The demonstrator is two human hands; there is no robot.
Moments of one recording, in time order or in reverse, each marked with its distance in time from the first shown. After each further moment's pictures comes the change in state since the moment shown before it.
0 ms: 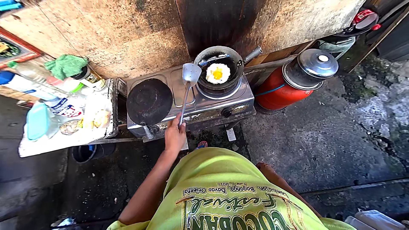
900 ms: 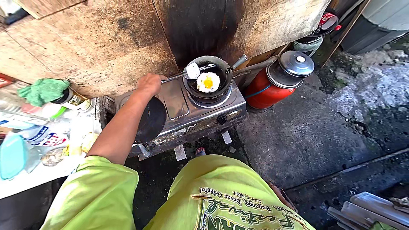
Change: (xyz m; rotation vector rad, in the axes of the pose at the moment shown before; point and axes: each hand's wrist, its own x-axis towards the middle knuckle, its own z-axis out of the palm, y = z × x) left_hand 0.236 0.078 -0.093 0.798 -0.237 0.337; right_hand -0.047 0.013 0.069 0.261 0.066 0.149
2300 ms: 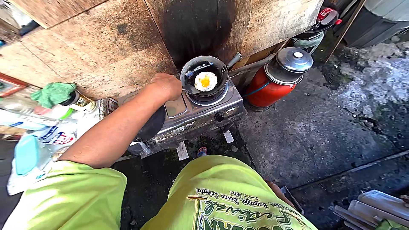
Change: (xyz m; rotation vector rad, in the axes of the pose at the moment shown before) left_hand -0.095 0.128 -0.069 0.486 -0.256 0.088; right_hand 0.012 0.019 0.008 -0.026 -0.055 -0.028
